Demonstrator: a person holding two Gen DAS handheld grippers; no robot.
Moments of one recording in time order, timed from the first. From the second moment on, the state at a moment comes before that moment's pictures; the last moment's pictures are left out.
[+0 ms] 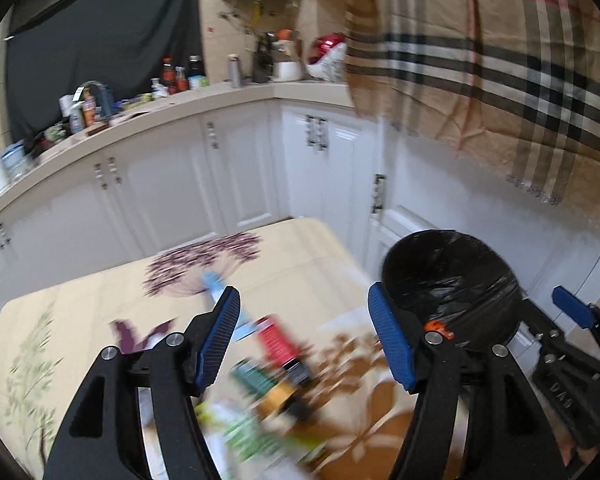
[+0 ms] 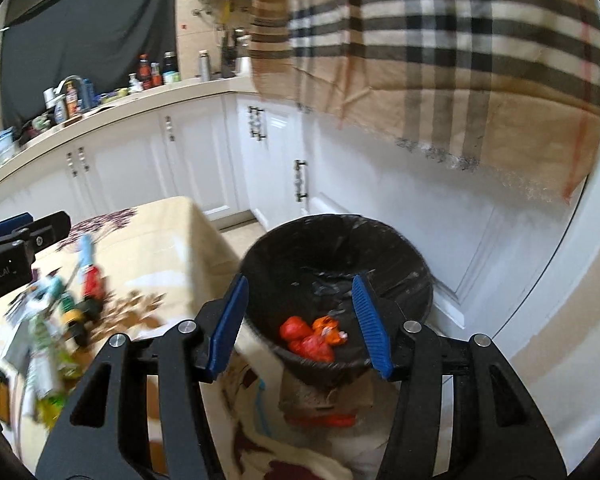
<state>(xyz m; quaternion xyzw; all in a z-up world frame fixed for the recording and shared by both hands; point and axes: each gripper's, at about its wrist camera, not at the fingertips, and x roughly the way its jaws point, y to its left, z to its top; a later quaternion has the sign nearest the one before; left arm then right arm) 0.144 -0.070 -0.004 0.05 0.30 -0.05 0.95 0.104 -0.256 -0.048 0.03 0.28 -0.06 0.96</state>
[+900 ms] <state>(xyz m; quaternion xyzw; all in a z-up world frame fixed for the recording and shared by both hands) 0.013 0.066 -0.060 0.00 0.35 0.06 0.94 0.009 -0.127 -0.084 -0.05 0.32 0.08 0.94</state>
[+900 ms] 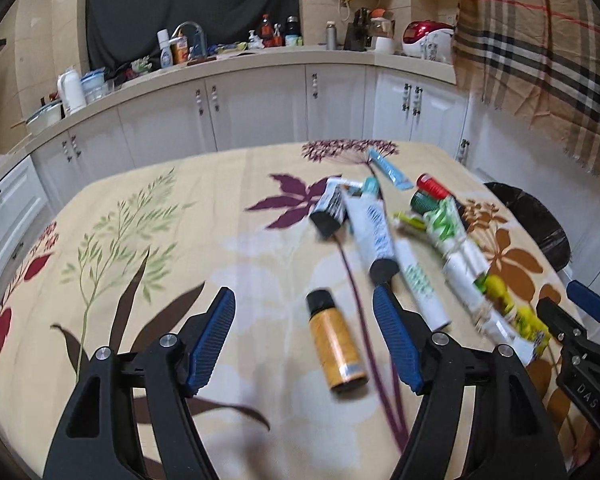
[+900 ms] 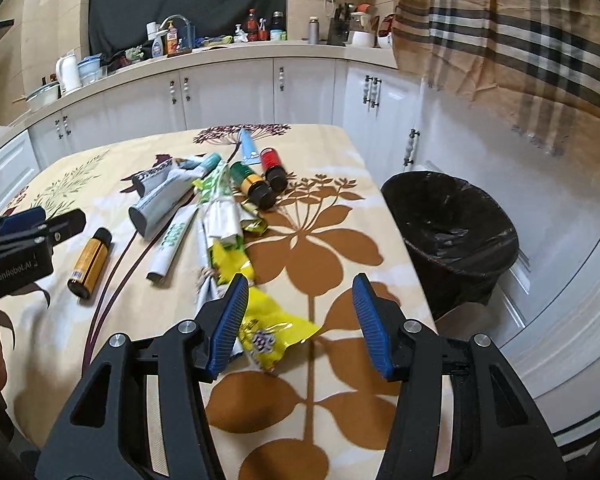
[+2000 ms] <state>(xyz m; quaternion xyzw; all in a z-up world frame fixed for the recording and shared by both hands) 0.007 0.069 -0.091 -0.02 0.40 0.03 0.92 0.006 -0.120 -0.098 -0.05 0.34 0.09 0.93</state>
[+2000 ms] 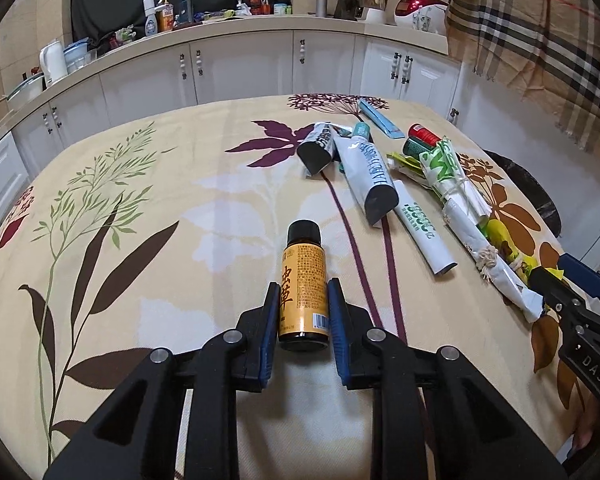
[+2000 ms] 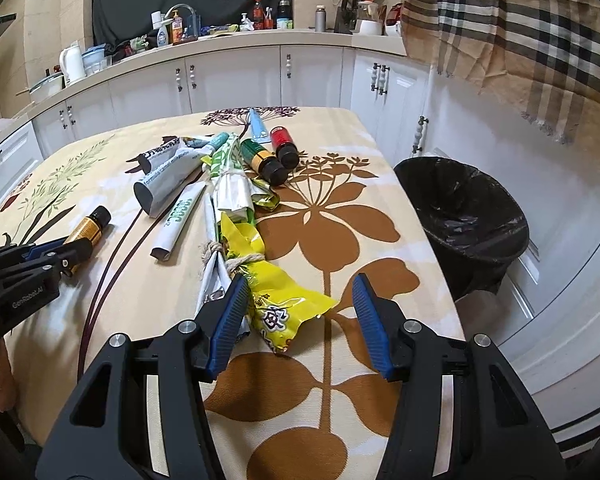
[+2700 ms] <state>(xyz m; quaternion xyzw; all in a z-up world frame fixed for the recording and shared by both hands) 0.003 0.079 -0.088 -0.03 0.39 0.03 0.92 0.006 -0.102 -0.106 -0.06 0.37 0.13 0.92</state>
